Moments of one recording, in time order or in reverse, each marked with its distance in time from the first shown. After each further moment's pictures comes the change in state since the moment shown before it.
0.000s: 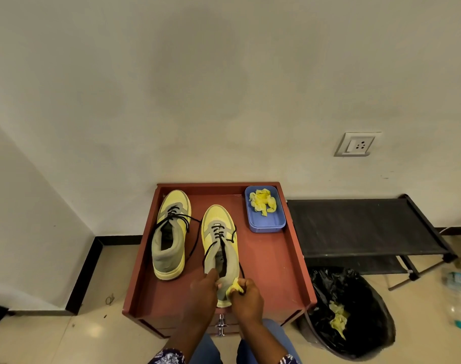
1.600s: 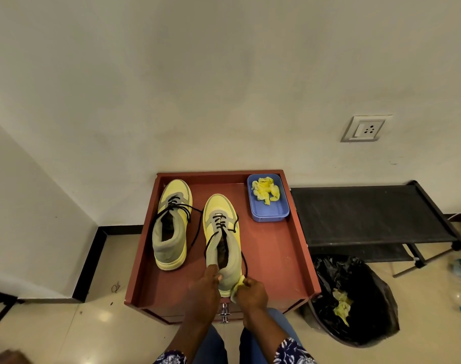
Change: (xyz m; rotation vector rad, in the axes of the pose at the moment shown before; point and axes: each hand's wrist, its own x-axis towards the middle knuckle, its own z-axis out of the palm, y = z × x) left_hand -0.014 -0.006 0.009 -0.056 0.111 -0.059; right_hand 0.019 0.015 0.008 -0.055 -0.030 0.191
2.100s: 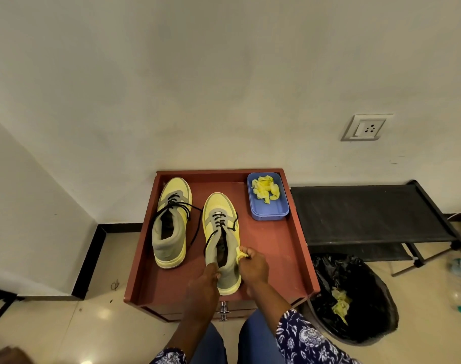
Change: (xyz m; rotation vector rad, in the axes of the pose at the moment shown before) left_hand -0.001 0.002 -0.003 0.010 -0.033 0.002; right_hand 0.013 -0.048 -0.016 0.034 0.011 -0.166
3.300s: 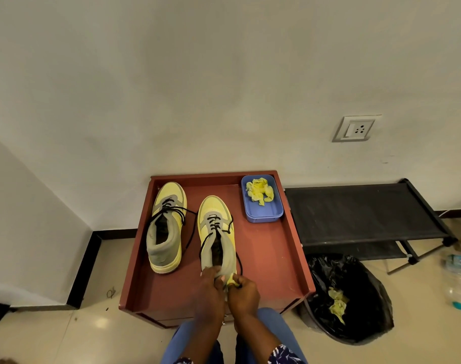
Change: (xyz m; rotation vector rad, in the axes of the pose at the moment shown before) left_hand -0.005 0.021 0.019 -0.262 0.047 -0.267; right_hand -0.034 0.044 0.017 0.060 0.045 -0.001
